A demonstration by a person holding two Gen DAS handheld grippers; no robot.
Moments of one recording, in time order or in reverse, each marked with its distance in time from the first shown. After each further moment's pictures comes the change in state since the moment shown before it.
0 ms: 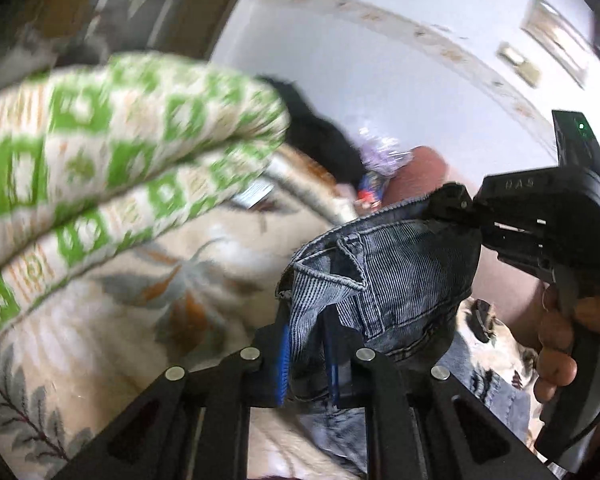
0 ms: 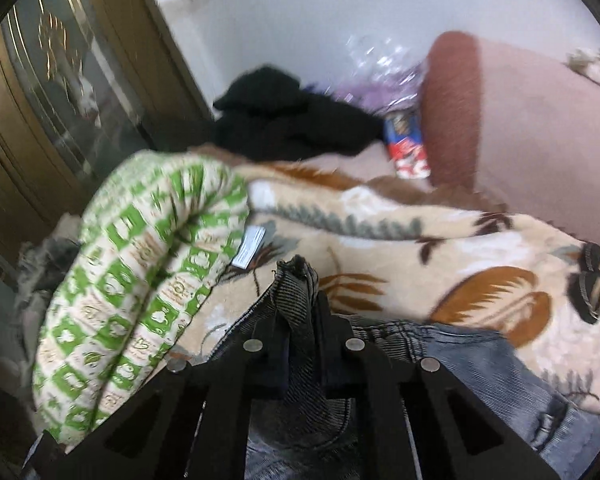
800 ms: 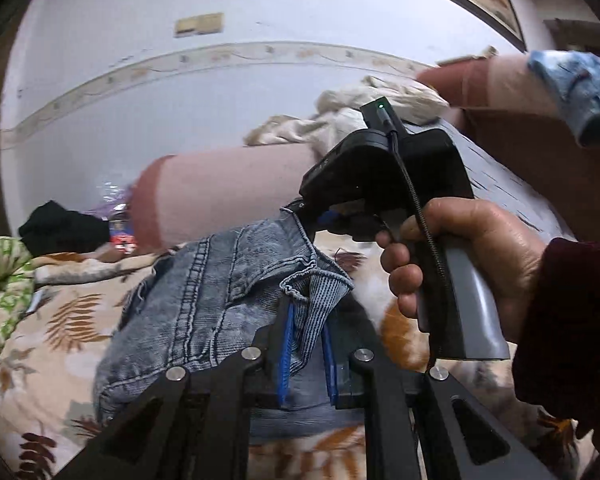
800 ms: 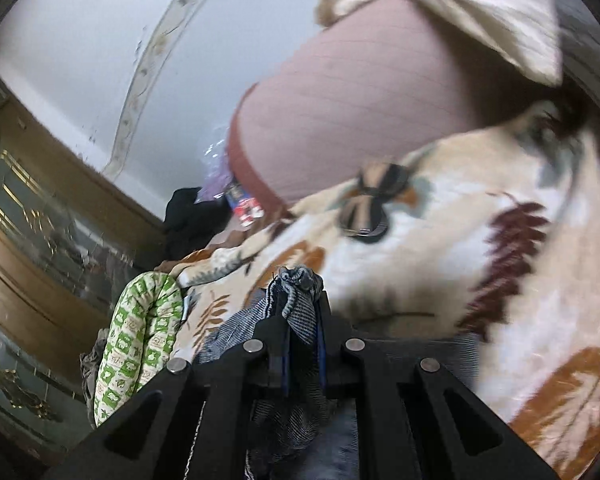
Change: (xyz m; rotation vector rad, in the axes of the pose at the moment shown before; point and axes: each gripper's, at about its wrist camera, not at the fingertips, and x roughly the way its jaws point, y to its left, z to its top) left arm -0.058 -0.255 -0.172 0.741 -0.047 -0.399; right arm -0.145 -0.293 -0.119 0.493 -0.206 0.124
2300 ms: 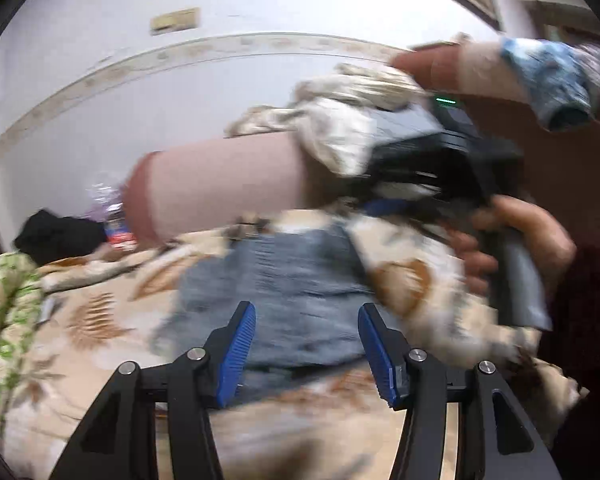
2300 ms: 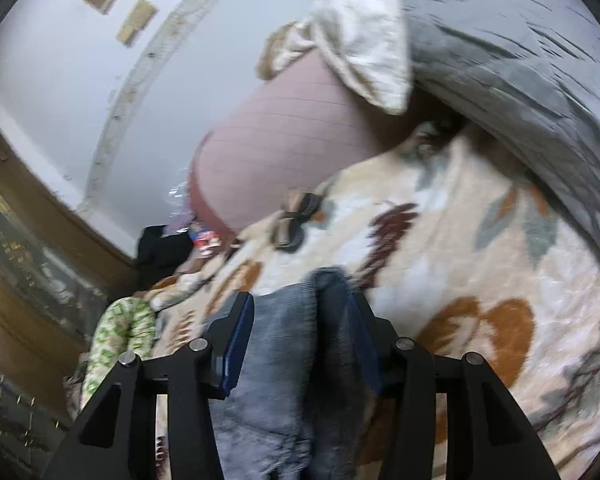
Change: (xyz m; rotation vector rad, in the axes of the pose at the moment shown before) left arm -0.050 0.034 0.016 0.047 0.086 -0.044; right arm -0.095 -0.012 -0.035 0.024 -0.137 -0.089
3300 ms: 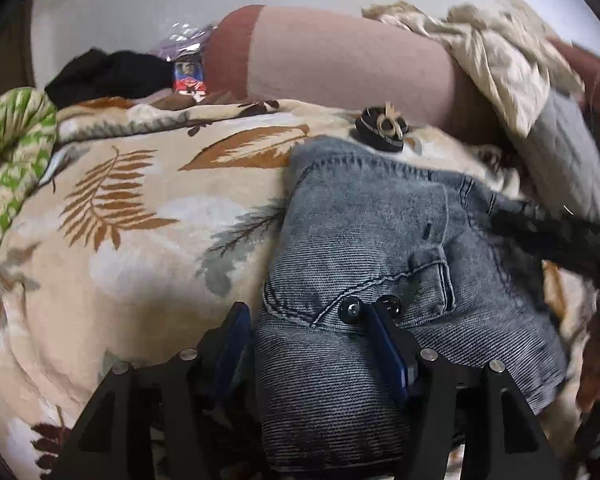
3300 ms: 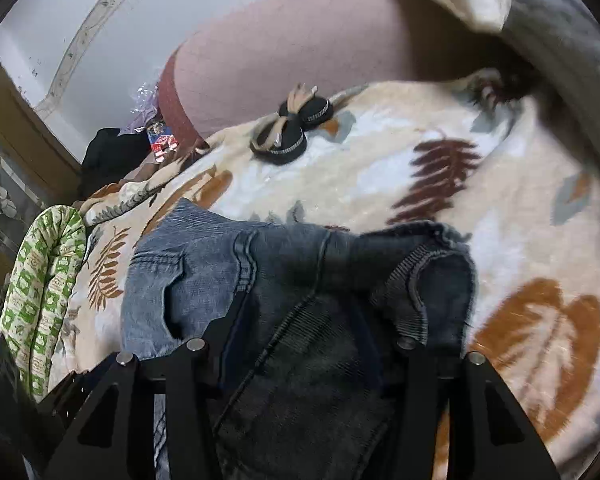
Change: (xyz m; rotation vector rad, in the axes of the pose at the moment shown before) left arm 0.132 0.114 -0.039 -0.365 0.364 0.119; right arm 0.088 0.021 -0.048 -0.201 0.189 -0.247
